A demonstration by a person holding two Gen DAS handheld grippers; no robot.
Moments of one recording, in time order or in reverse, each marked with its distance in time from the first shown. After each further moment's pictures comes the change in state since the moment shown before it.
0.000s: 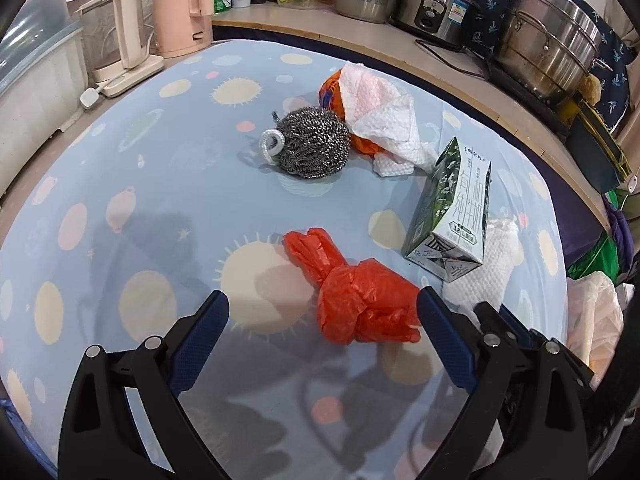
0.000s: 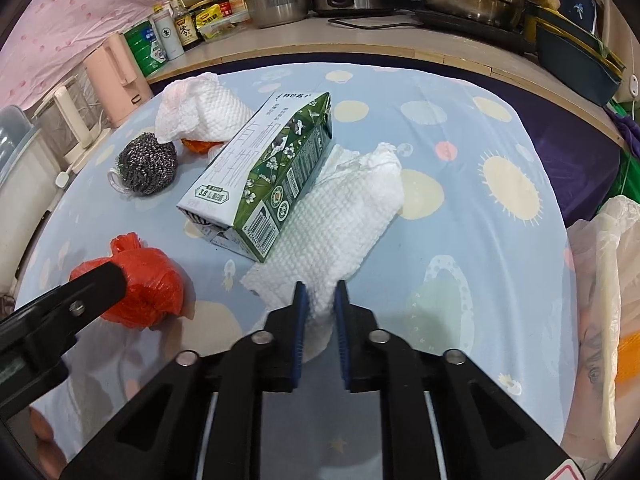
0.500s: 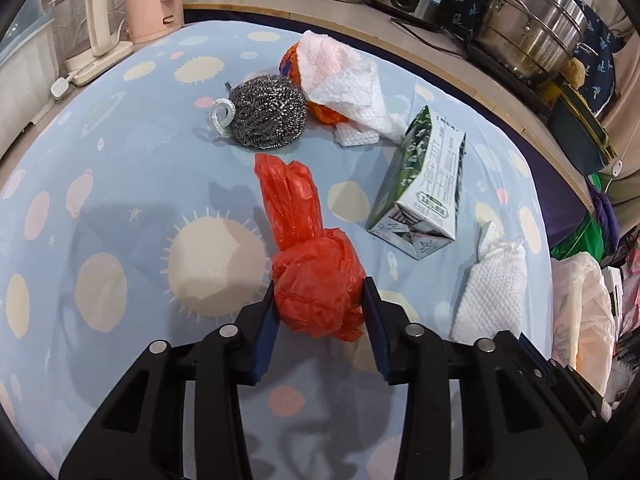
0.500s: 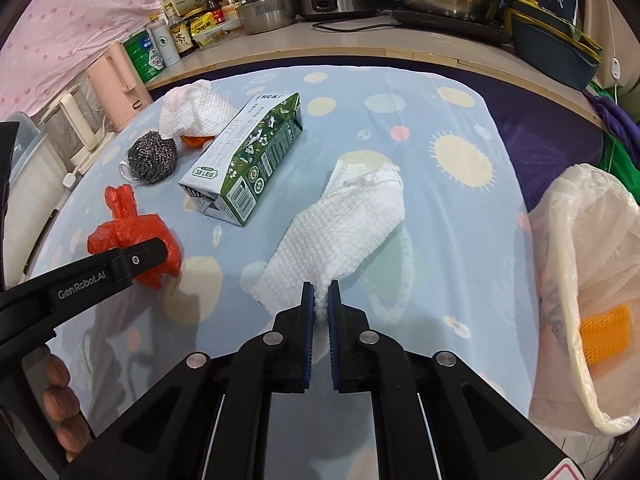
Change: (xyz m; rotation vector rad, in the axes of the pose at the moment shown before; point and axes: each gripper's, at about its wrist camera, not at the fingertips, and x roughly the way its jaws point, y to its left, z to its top) left arm 0.008 -0.018 -0.012 0.037 0.053 -0.076; right arm -0.042 -0.029 -0.027 0.037 -0.010 0.006
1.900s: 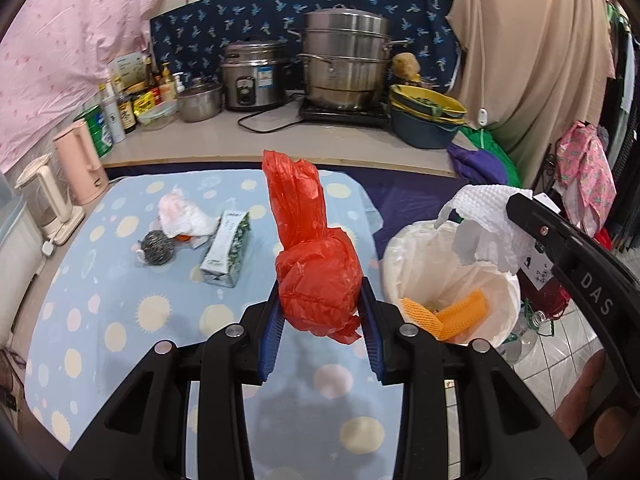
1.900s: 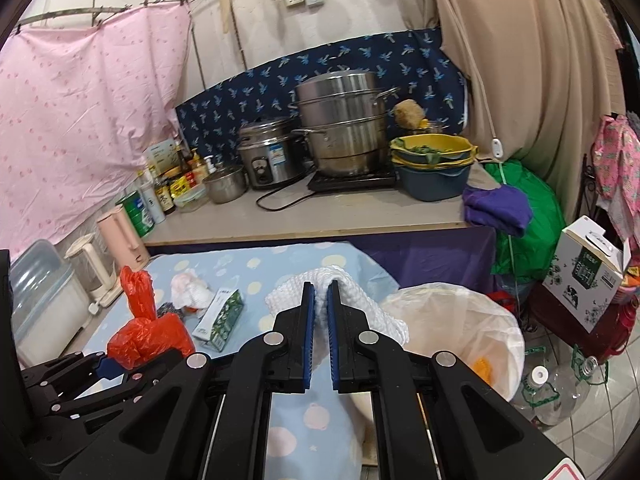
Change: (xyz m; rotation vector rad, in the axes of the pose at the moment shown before) left arm -0.191 -0.170 -0.061 0.415 -0.252 -0.134; right arm -0.246 -0.114 0.000 0.166 -0.484 -0.084
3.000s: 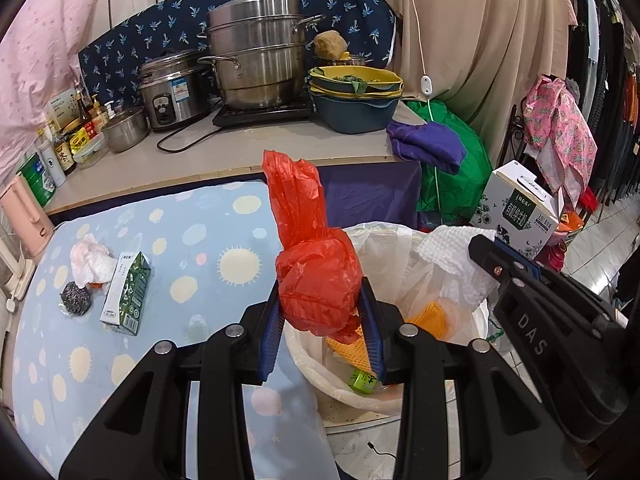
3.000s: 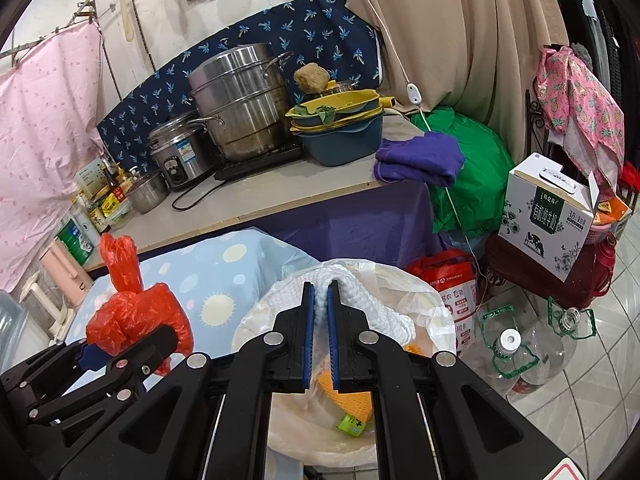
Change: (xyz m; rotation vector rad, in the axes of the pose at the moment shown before) left arm 0.084 -0.124 0.023 0.149 0.020 -0.068; right arm 0.060 -0.123 -0.017 0.177 0.093 -0.148
